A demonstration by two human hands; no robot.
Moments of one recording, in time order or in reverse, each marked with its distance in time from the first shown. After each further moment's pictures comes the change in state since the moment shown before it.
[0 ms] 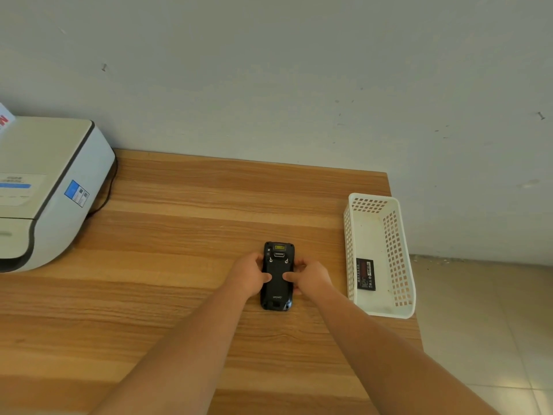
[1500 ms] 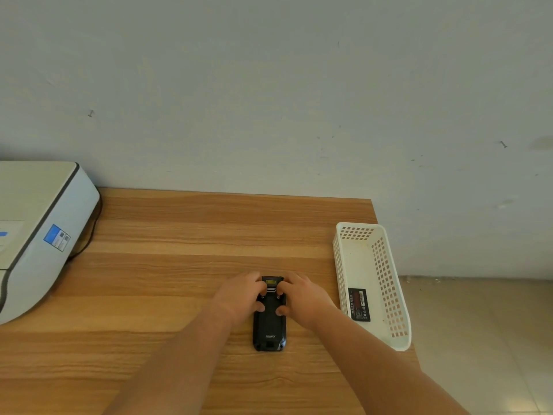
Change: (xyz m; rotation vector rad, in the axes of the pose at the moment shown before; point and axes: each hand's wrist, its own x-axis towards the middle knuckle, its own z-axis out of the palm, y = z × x) left_hand 0.020 0.019 -0.026 0.813 -0.020 0.547; right_hand 0.000 -0.023 -0.026 -0.985 0.010 -0.629
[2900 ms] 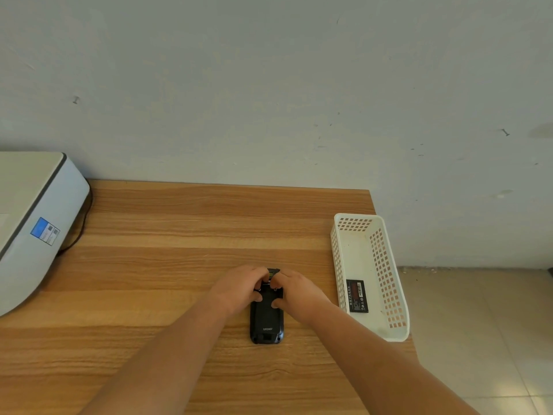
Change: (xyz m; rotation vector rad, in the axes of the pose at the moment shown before) left_hand 0.000 0.000 -0.004 -0.226 0.011 0.024; right_hand 0.001 -0.002 0.010 0.220 0.046 0.008
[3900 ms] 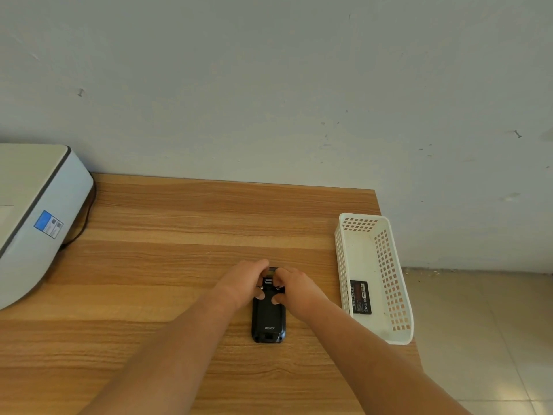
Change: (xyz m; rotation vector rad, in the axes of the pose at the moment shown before) left_hand 0.013 0.001 0.000 -0.135 -0.054 -0.121; right_hand 0.009 -0.007 0.000 0.065 -0.027 0.090
